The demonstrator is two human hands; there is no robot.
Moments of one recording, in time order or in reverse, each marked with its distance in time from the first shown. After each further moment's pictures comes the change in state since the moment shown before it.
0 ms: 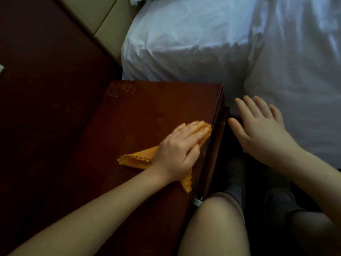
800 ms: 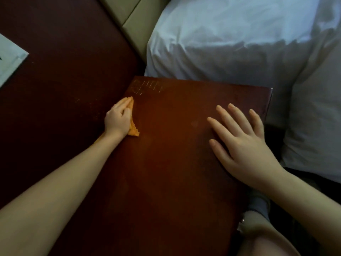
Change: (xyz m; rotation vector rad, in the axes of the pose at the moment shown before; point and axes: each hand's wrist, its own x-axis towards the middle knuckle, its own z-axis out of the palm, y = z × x) left_hand -0.015 -0.228 -0.080 0.075 0.351 -0.697; right_hand 0.009 -0.095 0.038 0.068 0.144 -0.362
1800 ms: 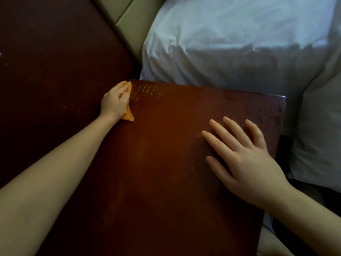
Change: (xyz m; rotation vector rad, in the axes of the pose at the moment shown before) left_hand 0.083 -0.002 0.015 -0.016 -0.043 0.102; right_hand 0.013 -0.003 0.013 -0.096 -0.032 -0.086
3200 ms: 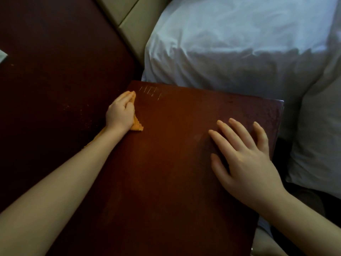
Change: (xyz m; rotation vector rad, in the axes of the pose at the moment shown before) left_hand -0.041 0.022 0.005 -0.016 0.073 -0.085; right_hand -0.001 -0.002 -0.001 0.050 0.073 0.122
